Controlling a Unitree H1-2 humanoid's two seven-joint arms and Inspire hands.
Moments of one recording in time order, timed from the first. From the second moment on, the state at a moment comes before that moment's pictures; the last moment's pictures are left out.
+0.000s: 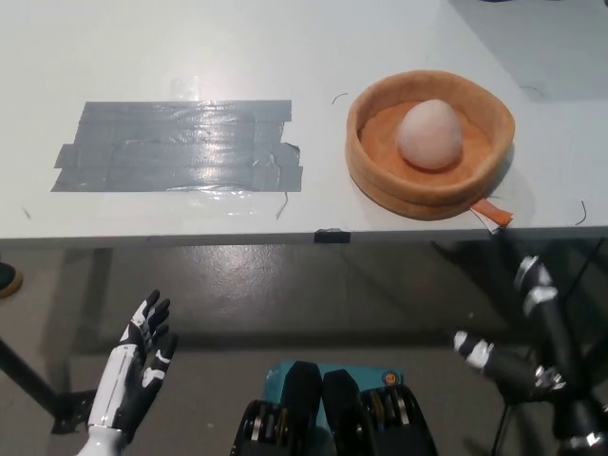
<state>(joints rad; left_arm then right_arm) 0.03 0.15 0.00 0.08 0.07 -0.27 -0.03 -0.04 -0.12 0.05 -0.25 -0.12 -0.19 0.02</state>
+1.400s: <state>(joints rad) 0.00 0.15 0.01 0.08 0.06 -0.27 -0.03 -1.28 -0.25 0.54 1.10 -0.27 0.26 0.37</state>
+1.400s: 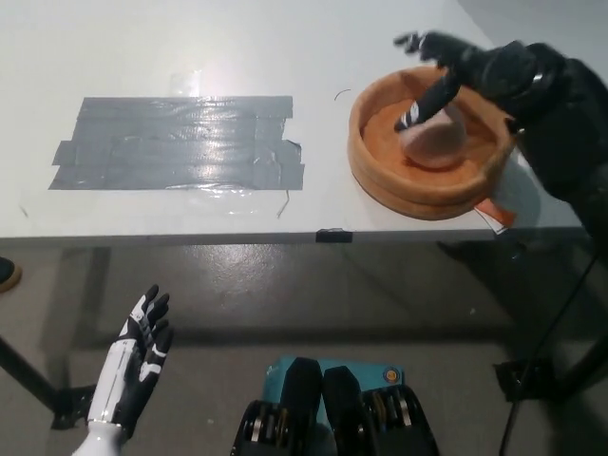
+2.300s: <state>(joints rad) -0.03 0.15 0.01 0.07 0.04 -0.27 -0.05 -1.31 -0.22 0.56 1.30 -0.39 0.20 0.37</state>
